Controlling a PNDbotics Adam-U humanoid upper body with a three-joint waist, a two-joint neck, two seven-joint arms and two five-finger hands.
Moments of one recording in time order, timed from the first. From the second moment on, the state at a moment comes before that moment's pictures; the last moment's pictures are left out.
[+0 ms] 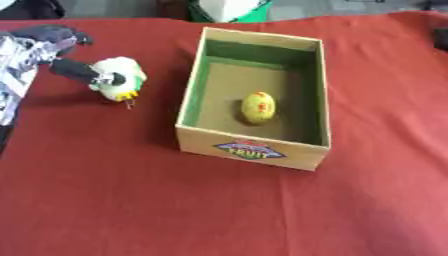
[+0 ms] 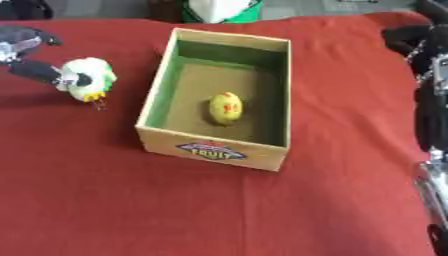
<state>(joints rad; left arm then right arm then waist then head) -1.02 0.51 -0.17 -1.10 -1.12 0.15 -0.68 -0.27 -0.44 -0.05 -1.98 -0.06 -0.21 -0.20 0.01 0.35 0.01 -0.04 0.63</state>
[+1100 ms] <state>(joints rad) -1.03 0.47 -0.18 -1.07 -1.04 0.12 -0.60 -0.28 -0.43 -0.05 -1.98 -0.04 -0.20 -0.19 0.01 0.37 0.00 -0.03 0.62</state>
